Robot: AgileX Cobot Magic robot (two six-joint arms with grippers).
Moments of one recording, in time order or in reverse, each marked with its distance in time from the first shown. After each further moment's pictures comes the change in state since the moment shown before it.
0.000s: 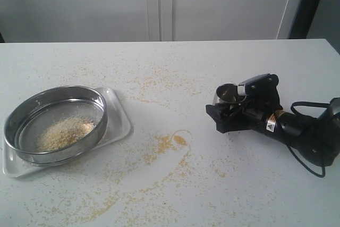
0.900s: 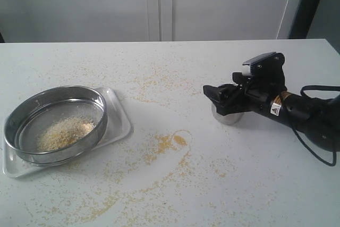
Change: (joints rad) left arm 0.000 0.000 0.000 0.000 0.000 0.000; right arm 0.000 -0.152 0.000 -0.073 0.018 0.100
